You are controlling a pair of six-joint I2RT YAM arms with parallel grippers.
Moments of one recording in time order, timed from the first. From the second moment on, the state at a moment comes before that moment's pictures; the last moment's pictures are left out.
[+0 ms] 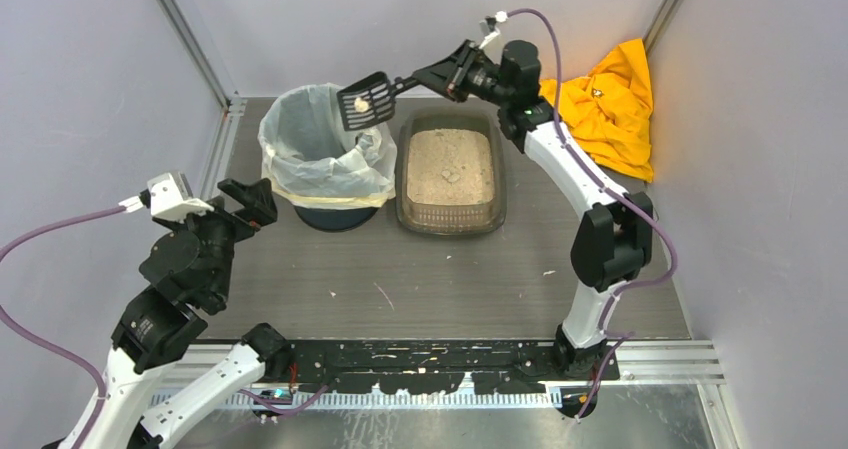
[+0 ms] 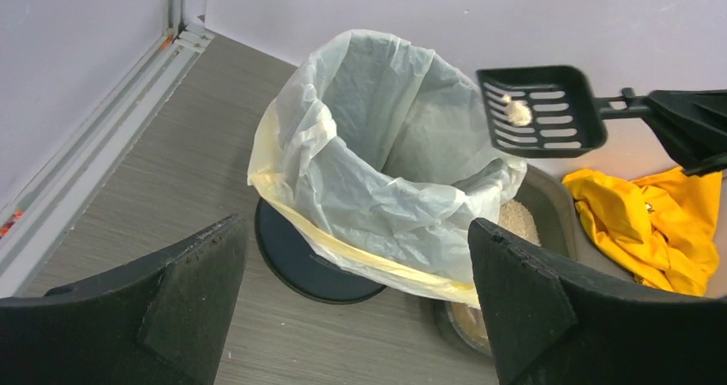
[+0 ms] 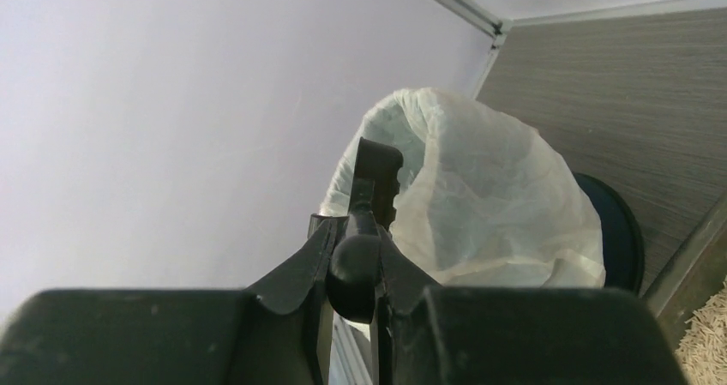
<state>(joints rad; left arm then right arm) -0.66 0.50 1.04 -0.58 -0.78 -0.44 0.33 1.79 1.63 0.21 -0.61 1.05</state>
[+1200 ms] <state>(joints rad) -0.66 0.46 0.98 -0.58 -0.77 -0.37 0.81 1.83 1.85 0.04 -0.10 -0.02</state>
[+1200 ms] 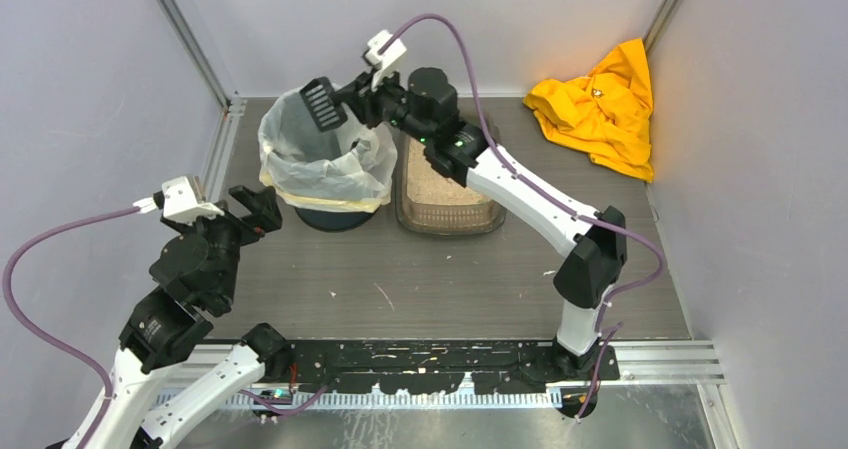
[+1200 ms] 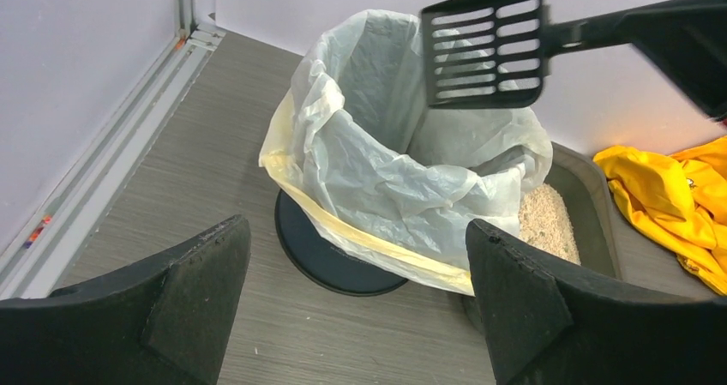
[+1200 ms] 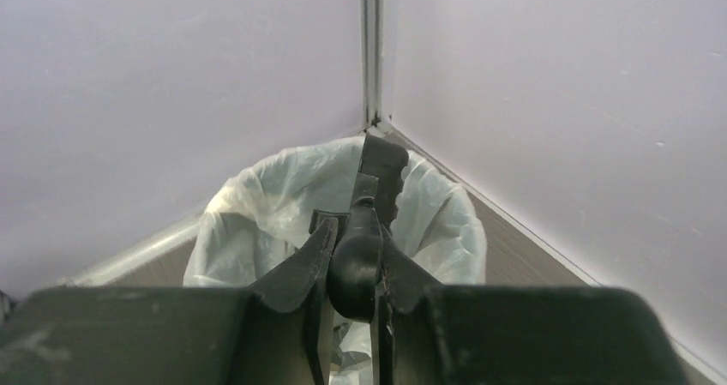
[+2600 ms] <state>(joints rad) -0.66 0.77 0.99 -0.51 -0.48 -0.37 0.34 1.79 1.53 -0.23 0.16 0.28</state>
